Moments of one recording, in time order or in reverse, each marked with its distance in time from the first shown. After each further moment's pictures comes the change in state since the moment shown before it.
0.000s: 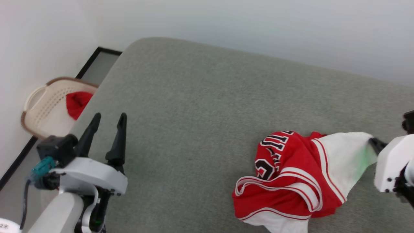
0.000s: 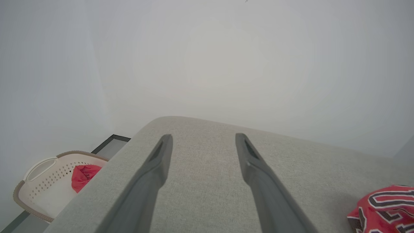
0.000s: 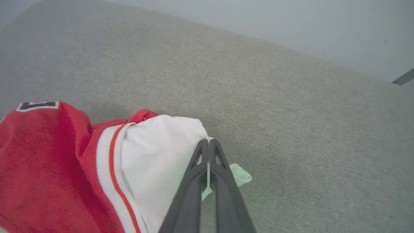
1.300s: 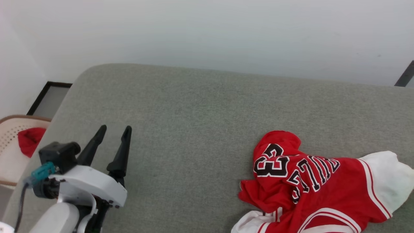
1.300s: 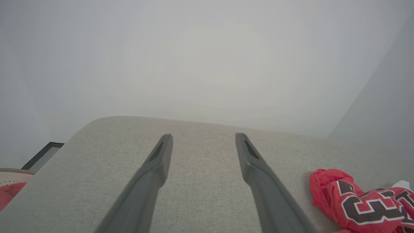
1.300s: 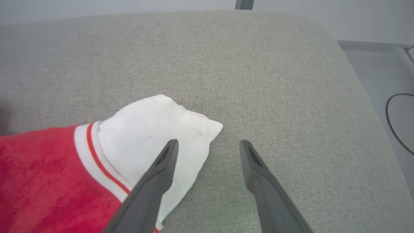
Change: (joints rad) left arm 0.064 0.053 -0.016 -0.093 -0.046 0.005 0.081; right arm 0.097 -0.008 -0.297 0.195 -0.115 0.000 -0.167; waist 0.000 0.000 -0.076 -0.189
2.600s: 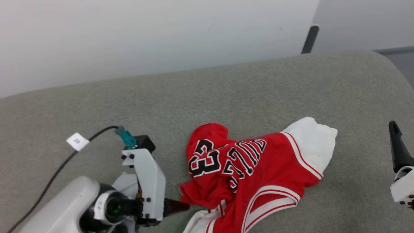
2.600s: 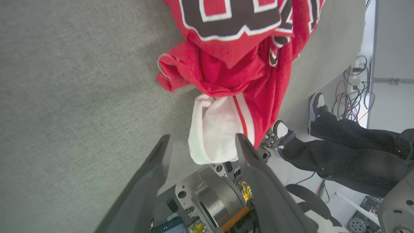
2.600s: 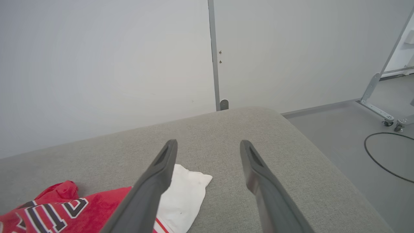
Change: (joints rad) left arm -0.233 0.075 -0.260 -0.161 -0.444 0.282 1.144; right arm 0.065 0.200 0.109 -0.482 0.091 0.000 -0.160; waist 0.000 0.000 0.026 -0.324
